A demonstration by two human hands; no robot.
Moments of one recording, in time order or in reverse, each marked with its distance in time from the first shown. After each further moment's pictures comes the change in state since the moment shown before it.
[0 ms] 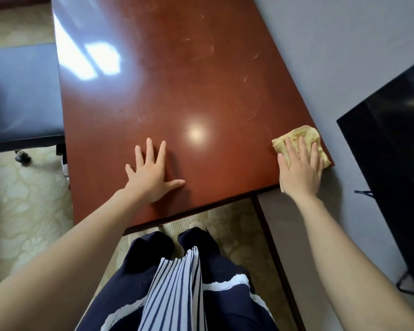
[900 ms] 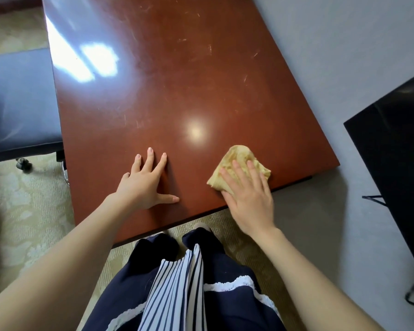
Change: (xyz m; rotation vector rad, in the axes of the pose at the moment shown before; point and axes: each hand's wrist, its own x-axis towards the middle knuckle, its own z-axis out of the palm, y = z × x) left_hand 0.001 -0.016 -0.020 0.174 -0.186 0.086; right_hand -0.076 -0.074 0.036 -0.026 0.038 -0.460
